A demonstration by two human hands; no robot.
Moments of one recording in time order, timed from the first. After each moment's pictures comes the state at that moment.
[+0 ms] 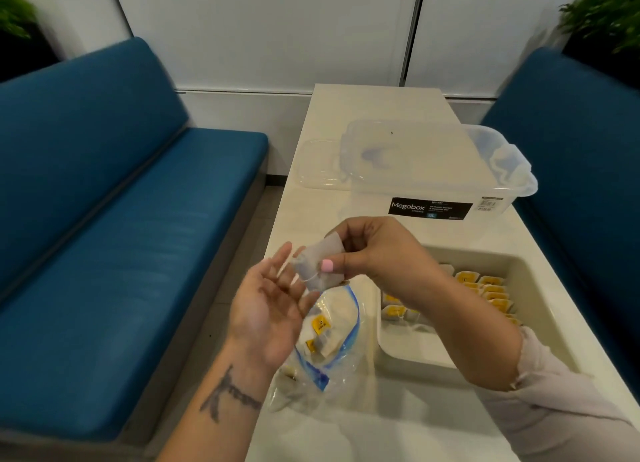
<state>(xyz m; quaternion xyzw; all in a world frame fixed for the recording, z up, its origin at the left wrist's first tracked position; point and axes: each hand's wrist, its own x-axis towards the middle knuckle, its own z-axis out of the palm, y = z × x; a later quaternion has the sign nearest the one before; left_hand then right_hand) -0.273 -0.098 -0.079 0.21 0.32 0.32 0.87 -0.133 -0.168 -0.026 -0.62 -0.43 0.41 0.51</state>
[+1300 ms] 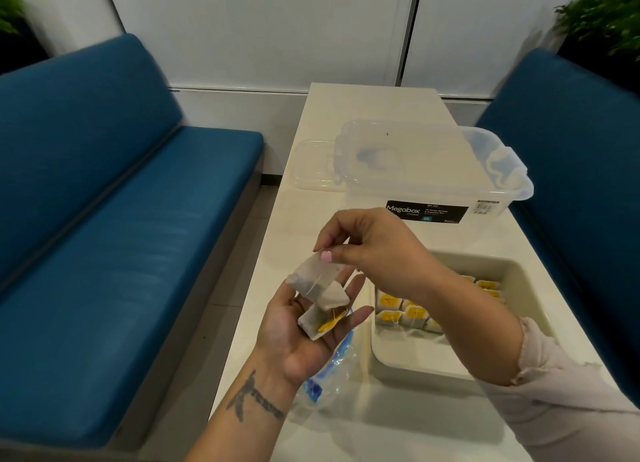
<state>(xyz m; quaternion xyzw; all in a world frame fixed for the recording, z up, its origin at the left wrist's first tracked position) -0.249 -0.116 -0.089 0.09 0.22 0.19 0.95 -0.123 -0.161 -0.015 -0.68 -0.51 0.30 0.43</state>
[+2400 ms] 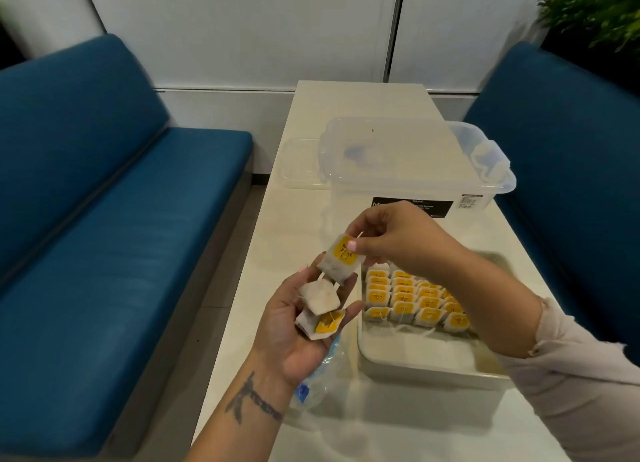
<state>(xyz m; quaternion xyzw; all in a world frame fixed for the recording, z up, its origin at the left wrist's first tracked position) -0.236 -0.125 -0.086 0.11 0.24 0.18 0.95 -0.079 -0.177 -0.020 -0.76 -0.45 0.29 0.36</state>
